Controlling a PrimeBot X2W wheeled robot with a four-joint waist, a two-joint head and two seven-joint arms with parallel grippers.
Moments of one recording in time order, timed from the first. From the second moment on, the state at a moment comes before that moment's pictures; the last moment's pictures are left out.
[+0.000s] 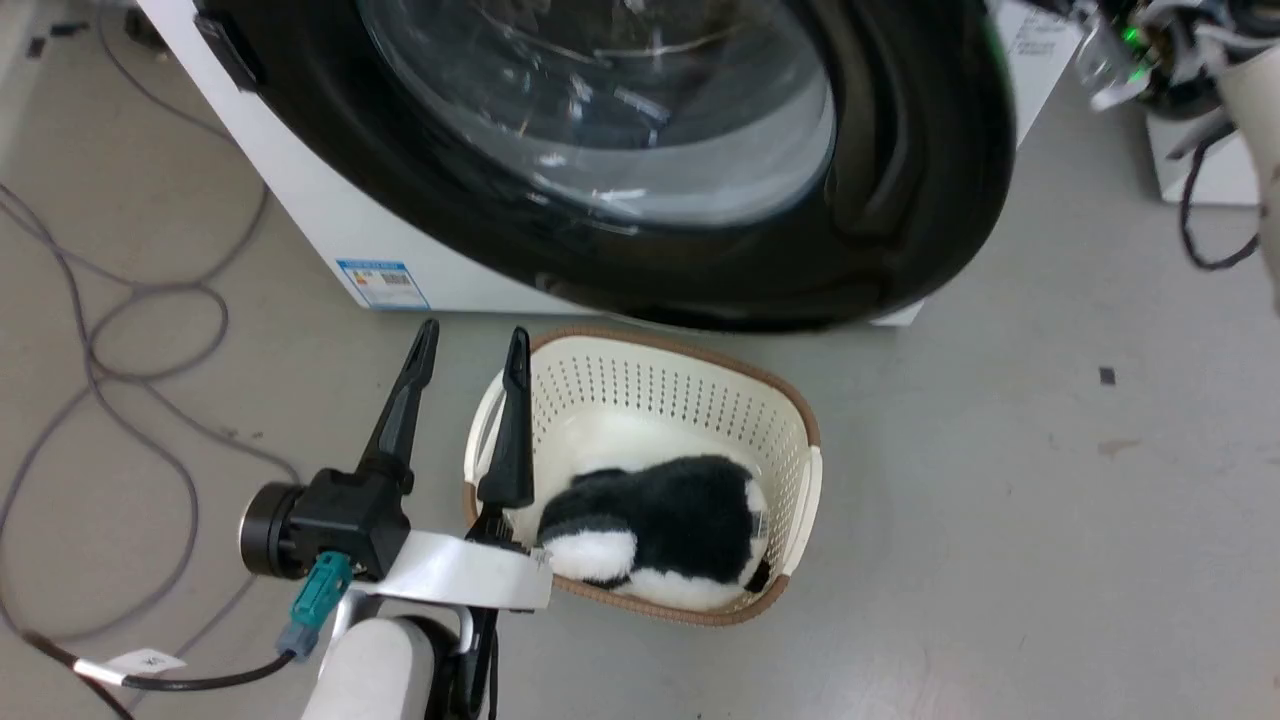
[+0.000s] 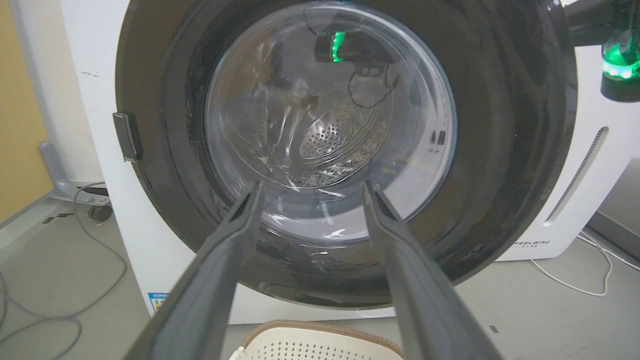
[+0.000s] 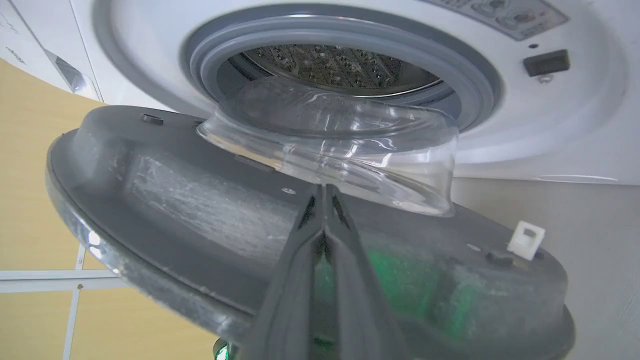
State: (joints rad) left arm -0.22 0.05 -0.19 0.01 -0.18 0.02 -0.26; right arm -1.55 -0.20 0.53 1.29 1.48 0.13 0.74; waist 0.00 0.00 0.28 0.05
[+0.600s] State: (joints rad) left arm -0.09 0.05 -0.16 0.07 -0.12 -0.02 -0.26; right arm -1.36 -0.17 0.52 1.27 1.51 0.13 0.87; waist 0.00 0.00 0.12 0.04
